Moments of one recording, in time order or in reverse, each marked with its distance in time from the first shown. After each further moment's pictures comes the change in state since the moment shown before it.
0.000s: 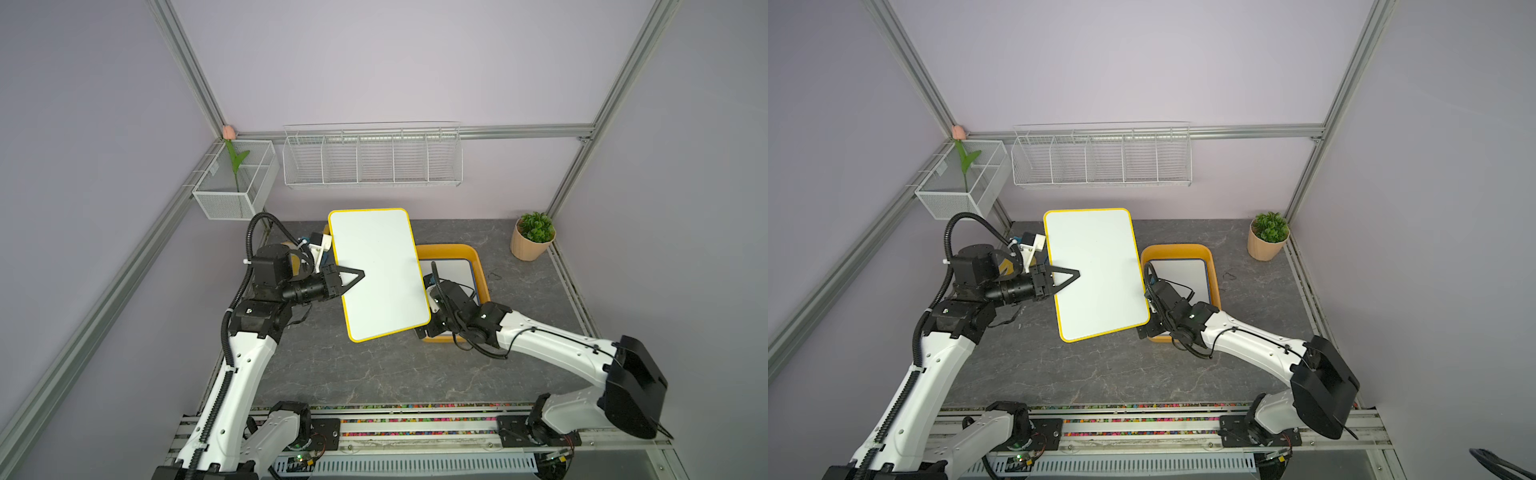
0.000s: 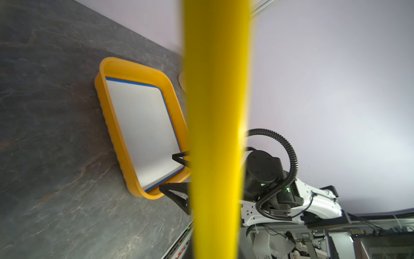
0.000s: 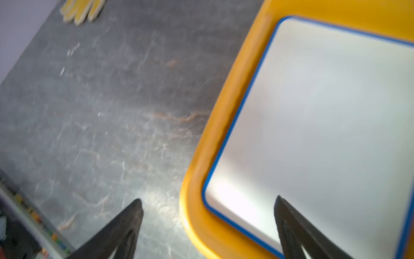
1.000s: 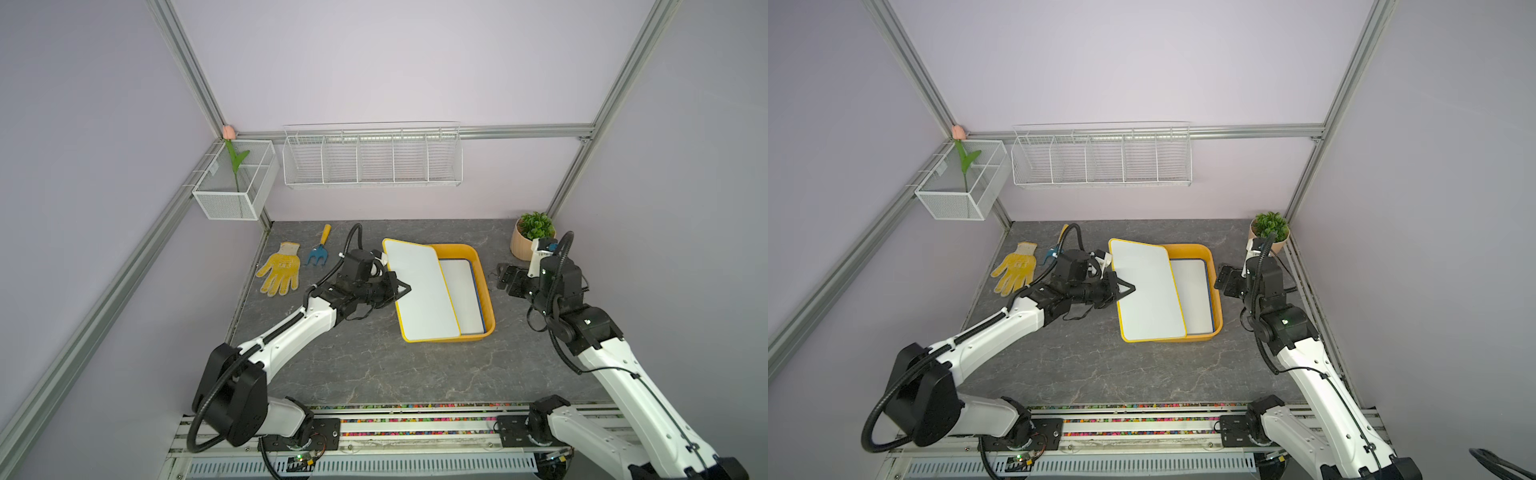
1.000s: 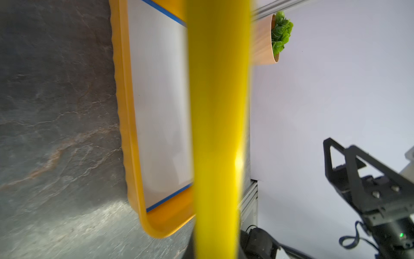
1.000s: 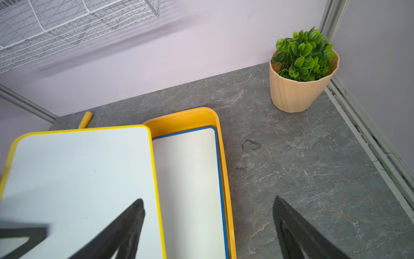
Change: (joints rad) left arm -0.443 0.496 -0.024 0.307 -0.436 -0.282; right arm -0.505 -0.427 -0.011 -0.119 0.018 -0.018
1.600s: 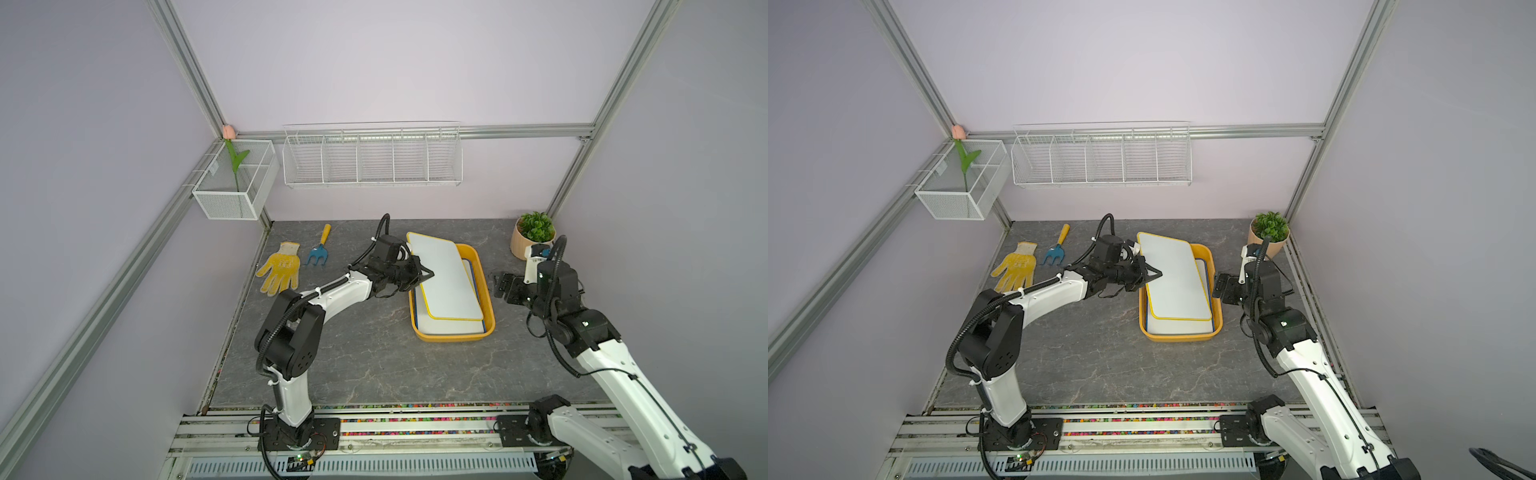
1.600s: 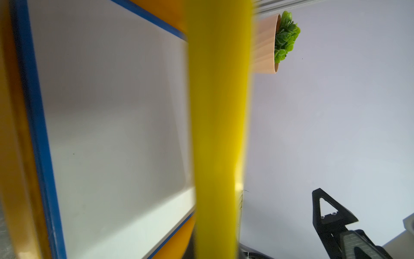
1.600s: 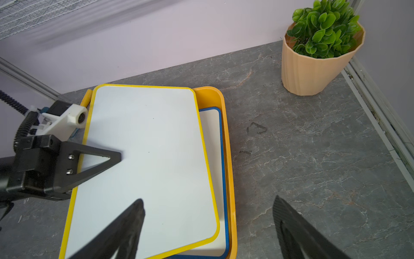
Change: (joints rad) left arm -0.039 0.371 0.246 0.145 0.088 -0.107; right arm -0.008 -0.012 -0.039 -0.034 -0.060 -0.017
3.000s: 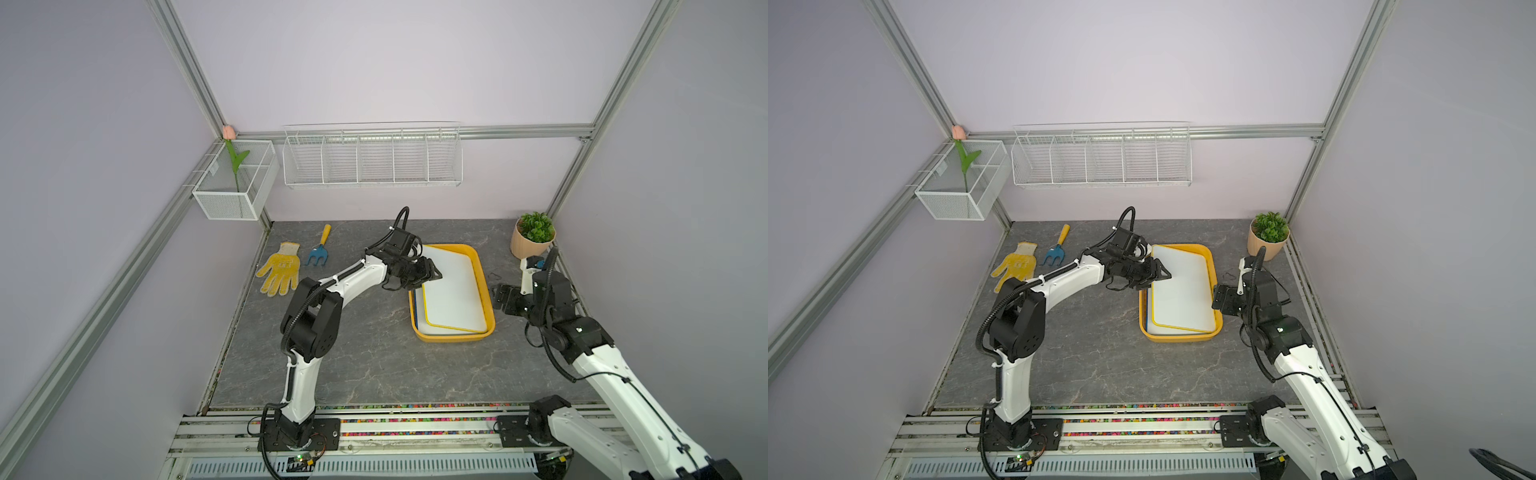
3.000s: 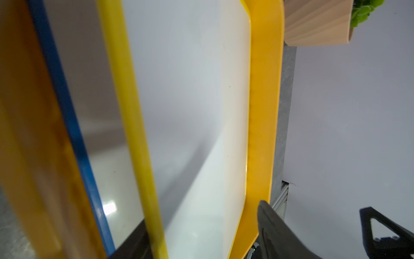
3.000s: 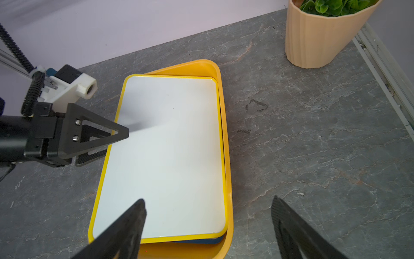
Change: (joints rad) left arm -0.014 0.185 0.335 -0.473 -0.098 0.292; right arm -0.011 -0.026 -0.100 0.004 -0.032 0.013
